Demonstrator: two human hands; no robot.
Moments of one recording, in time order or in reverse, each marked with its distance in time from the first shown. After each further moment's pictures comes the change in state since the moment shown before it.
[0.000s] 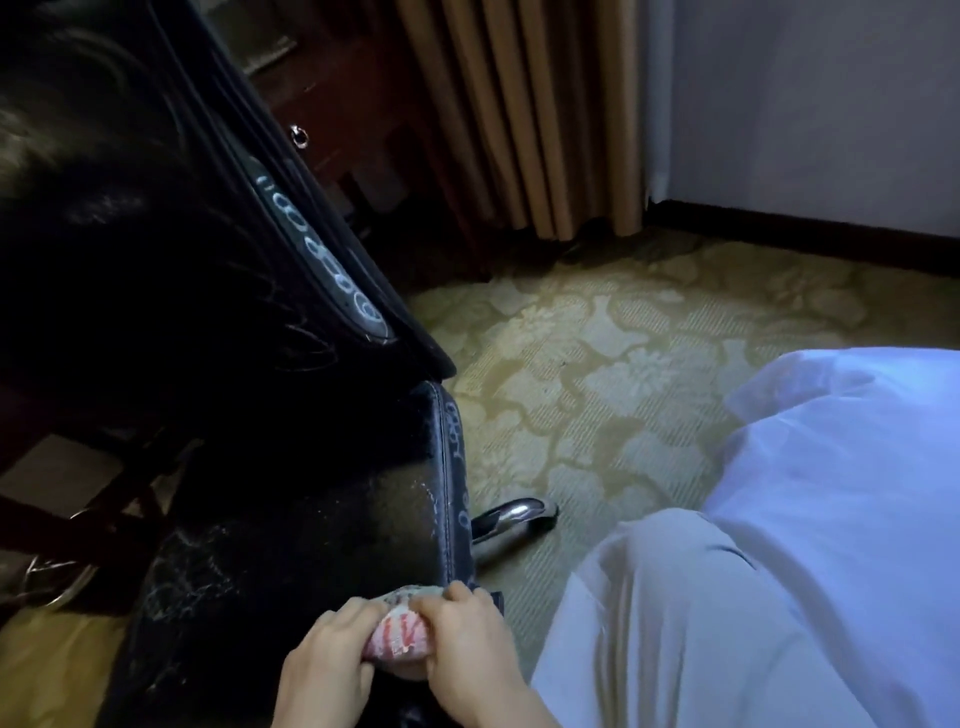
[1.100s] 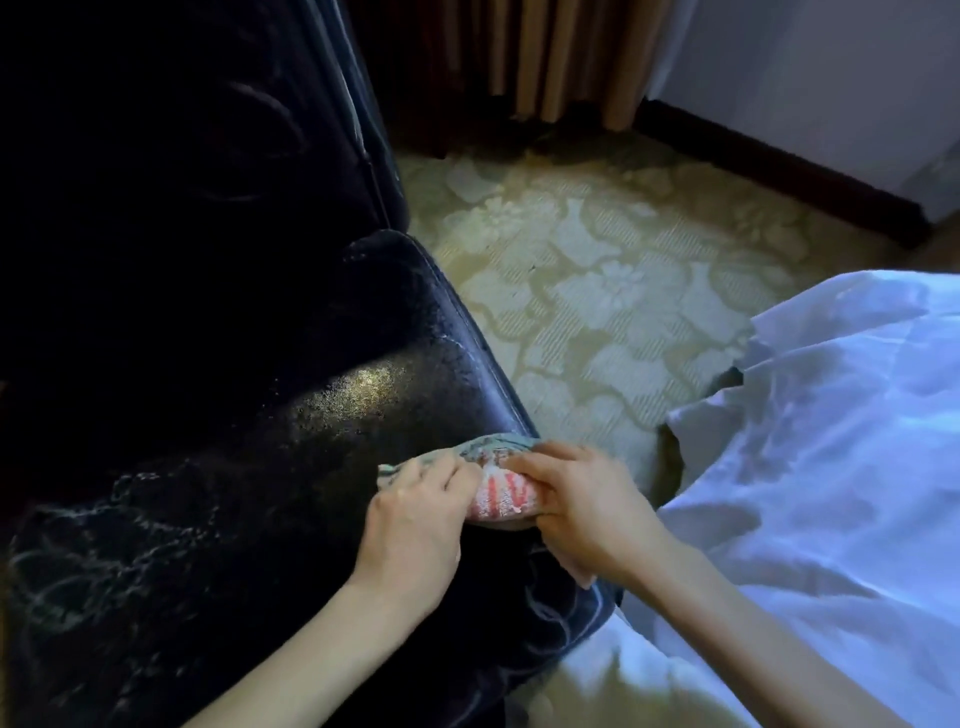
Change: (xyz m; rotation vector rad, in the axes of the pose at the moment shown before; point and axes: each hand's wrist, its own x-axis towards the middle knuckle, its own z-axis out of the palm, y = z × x) left_hand 0.071 -0.024 0.021 -0.036 0.174 0.425; right_hand 0.043 0.009 -0.012 -0.360 0.189 0.064
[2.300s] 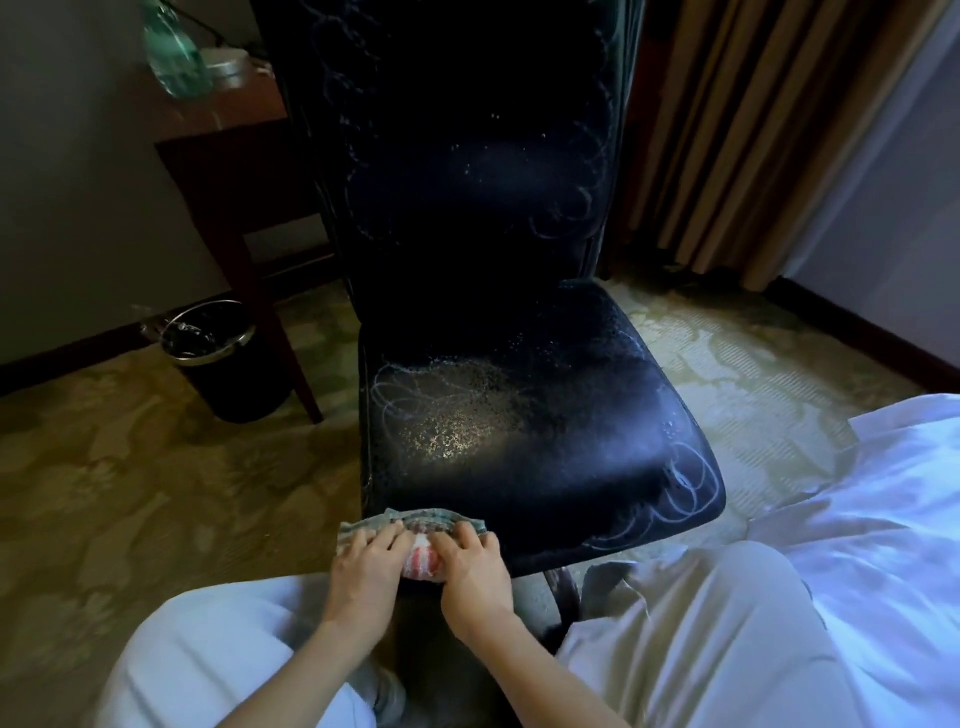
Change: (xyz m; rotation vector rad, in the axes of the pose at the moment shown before) left_hand -0.341 -0.079 -0.023 0.053 -0.065 -0.603; right_hand -0.158 -0.259 0.190 -0.024 -0.132 -0.132
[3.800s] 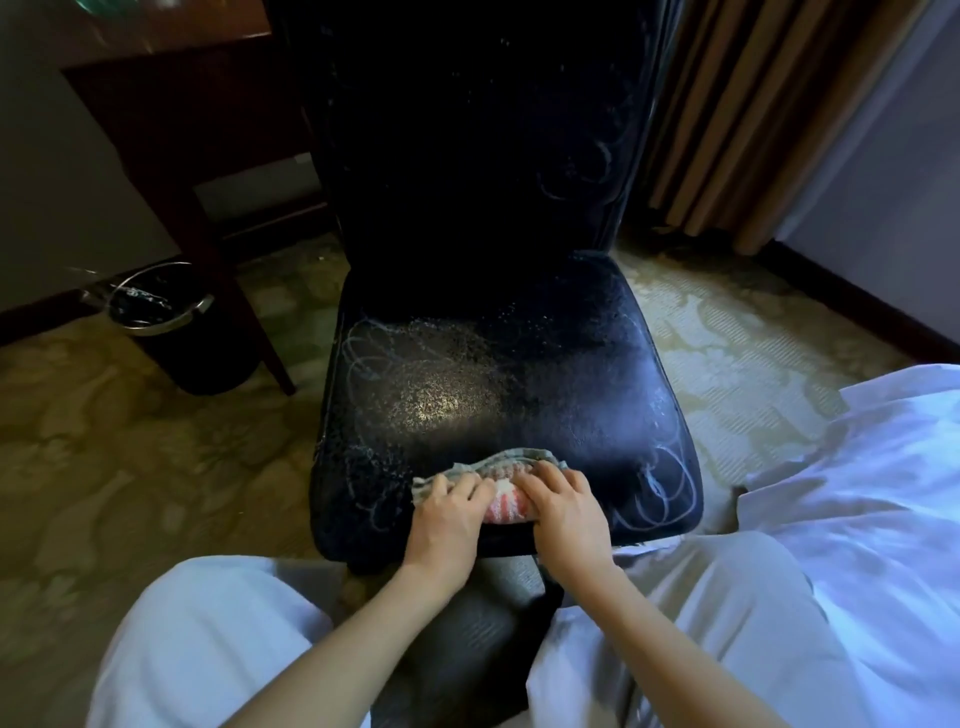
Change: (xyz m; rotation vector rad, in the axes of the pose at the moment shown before) left_hand 0.049 0.088 0.006 -0.067 0.132 0.247; right_hand 0.015 0.105 -0.052 -0.157 0.300 -0.044
